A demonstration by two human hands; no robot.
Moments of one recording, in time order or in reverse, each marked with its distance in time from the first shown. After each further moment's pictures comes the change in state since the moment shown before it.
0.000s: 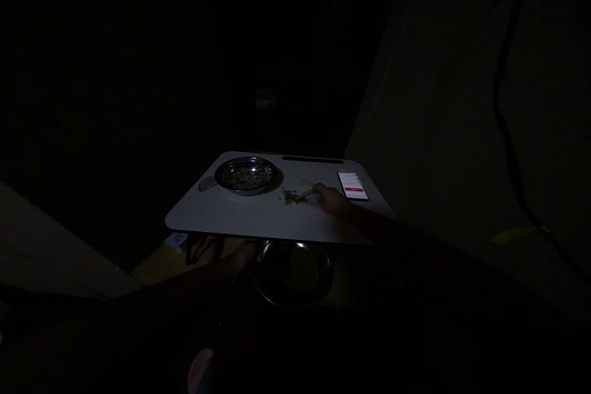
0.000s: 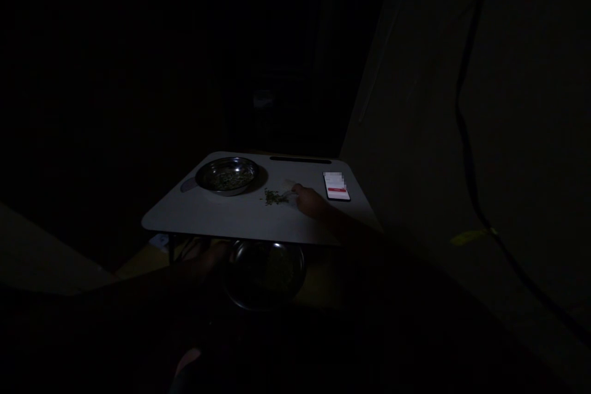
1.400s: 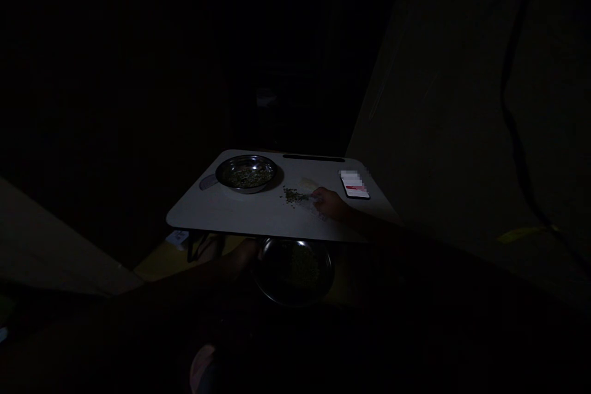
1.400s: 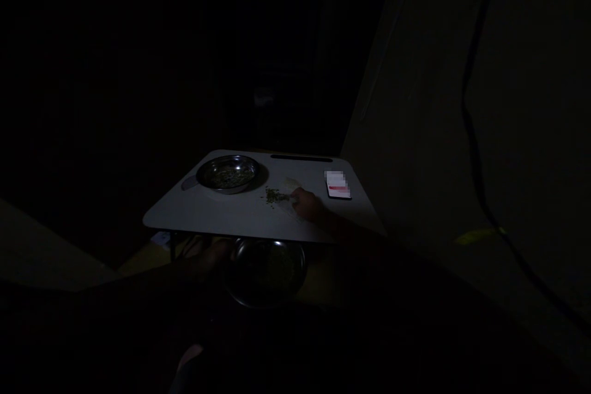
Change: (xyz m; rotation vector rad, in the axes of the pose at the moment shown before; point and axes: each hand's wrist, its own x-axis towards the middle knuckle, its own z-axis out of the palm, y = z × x) left_hand 0.024 -0.016 0.003 -0.040 -0.085 -0.089; right_hand -0.007 -0.008 0.013 0.191 -0.013 0.168
